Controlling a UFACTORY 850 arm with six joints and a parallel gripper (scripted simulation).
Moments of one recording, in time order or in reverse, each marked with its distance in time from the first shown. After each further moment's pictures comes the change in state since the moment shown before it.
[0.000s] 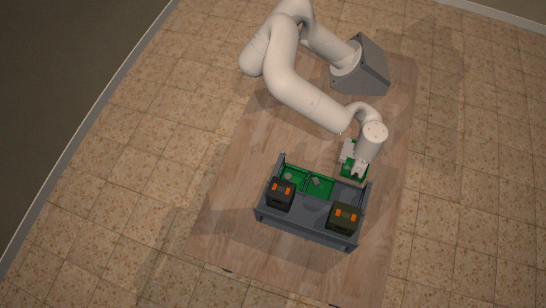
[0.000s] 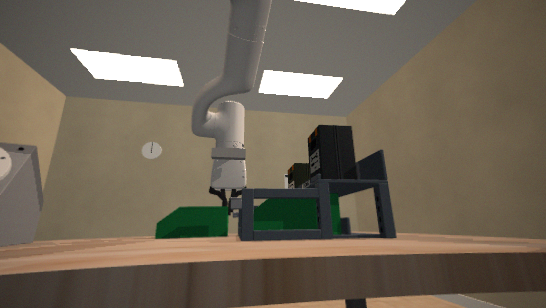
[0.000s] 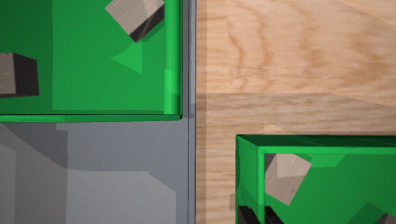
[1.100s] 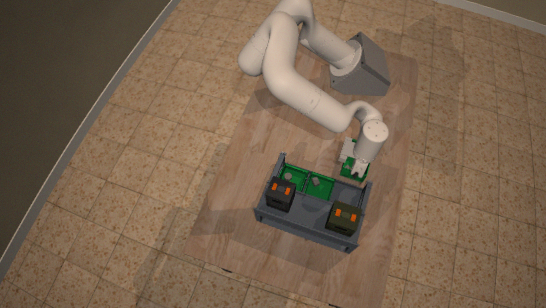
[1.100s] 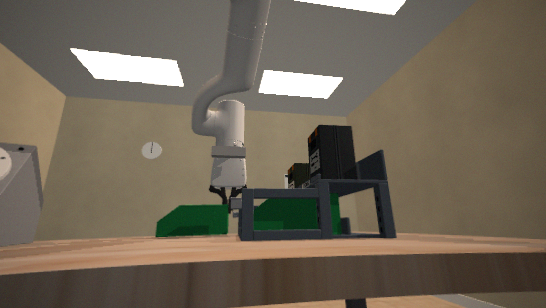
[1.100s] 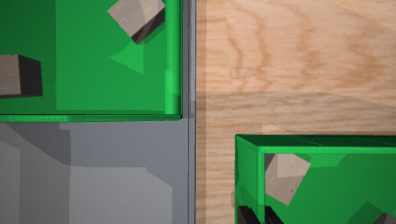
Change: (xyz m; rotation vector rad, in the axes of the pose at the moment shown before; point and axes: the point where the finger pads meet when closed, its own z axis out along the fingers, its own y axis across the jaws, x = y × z) arm 0.000 0.000 -0.005 0.000 0.000 0.000
